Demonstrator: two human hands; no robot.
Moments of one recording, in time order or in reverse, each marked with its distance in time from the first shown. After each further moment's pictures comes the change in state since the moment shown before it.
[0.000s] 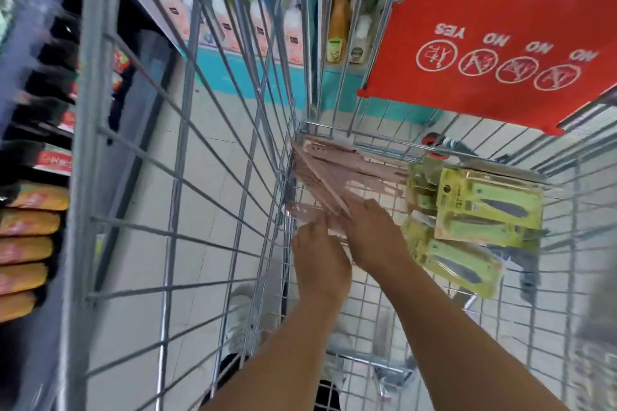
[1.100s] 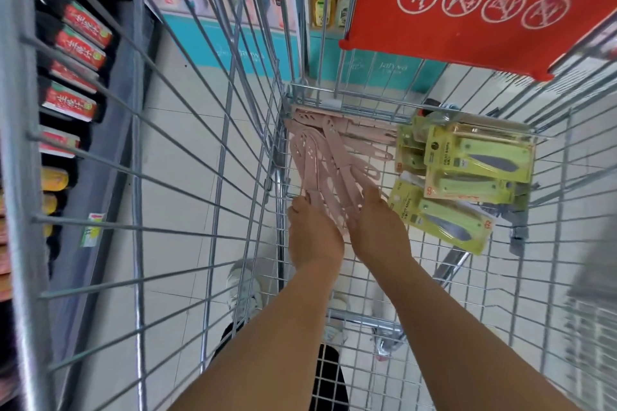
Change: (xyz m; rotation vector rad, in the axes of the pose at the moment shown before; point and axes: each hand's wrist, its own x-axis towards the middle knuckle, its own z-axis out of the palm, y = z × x) left_hand -0.015 0.003 0.012 -0.006 -0.008 -0.286; right_hand -0.046 0.016 0.024 0.121 0.097 0.214
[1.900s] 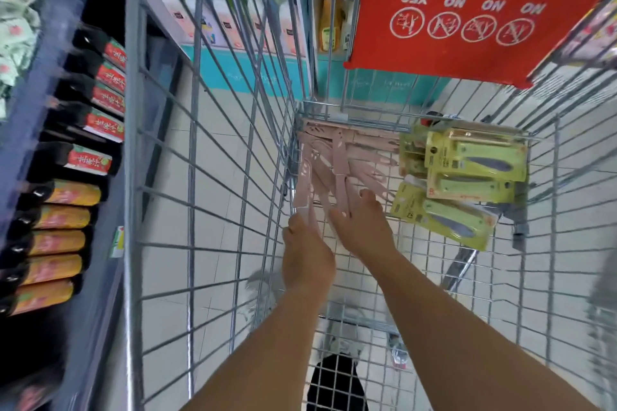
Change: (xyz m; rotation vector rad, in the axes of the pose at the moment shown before) left_hand -0.026 -0.028 -0.033 0.059 -0.007 0.032; right_hand -0.004 -0.030 0.005 0.323 -0.035 0.131
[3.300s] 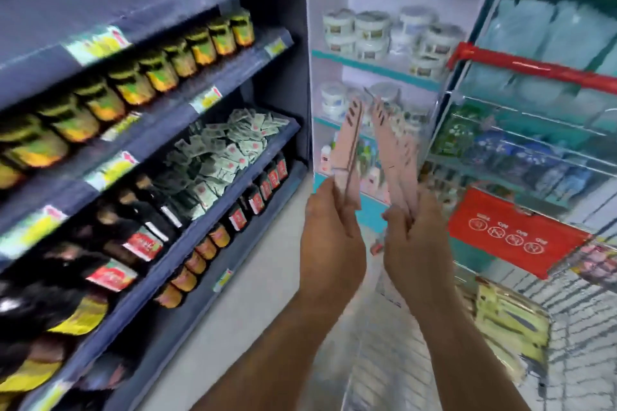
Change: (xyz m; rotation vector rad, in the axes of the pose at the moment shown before) left_hand -0.191 -0.001 -0.346 -0.616 0.639 0.594; right_hand -0.305 -0.272 -0.114 0.272 0.399 -0.723
